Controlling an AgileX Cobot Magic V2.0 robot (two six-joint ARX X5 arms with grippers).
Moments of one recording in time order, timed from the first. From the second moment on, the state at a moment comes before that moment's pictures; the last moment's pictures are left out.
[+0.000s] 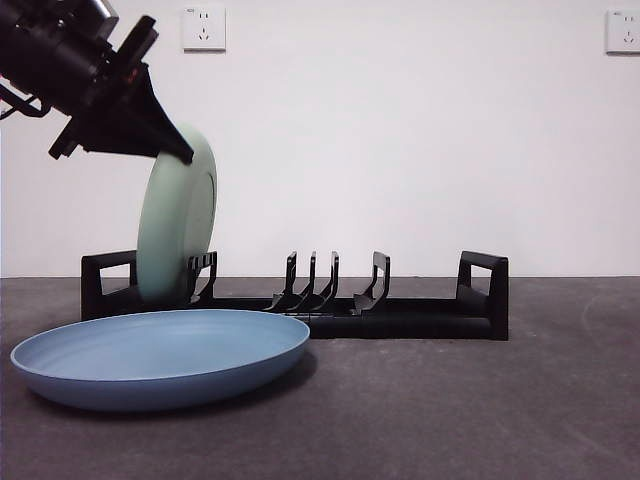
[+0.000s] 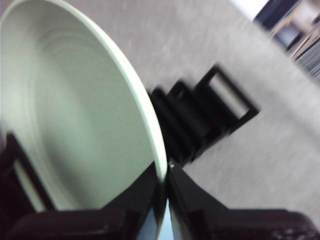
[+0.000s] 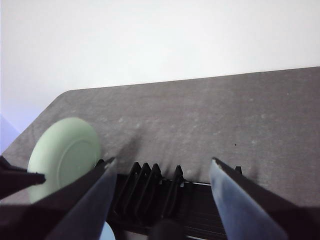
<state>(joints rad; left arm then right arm) -0.16 1.49 1.05 -0.20 0.59 -0.05 0.27 1.00 1.04 -0.31 -0.18 0.22</state>
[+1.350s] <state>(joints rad) -0.28 1.15 1.09 -0.35 0.43 0.06 0.34 1.24 1.04 -0.44 -0.52 0.23</state>
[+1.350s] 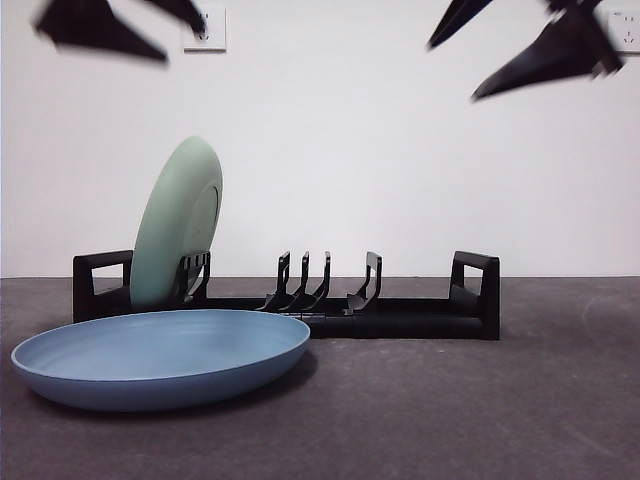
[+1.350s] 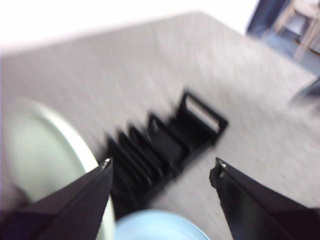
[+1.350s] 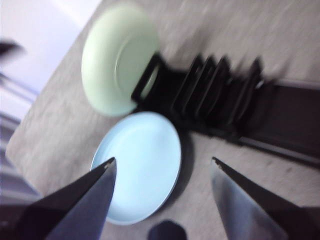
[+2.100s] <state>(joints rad) -0.47 0.69 1.09 -0.52 -0.18 0.31 0.60 1.80 1.08 -0.31 -0.47 0.26</state>
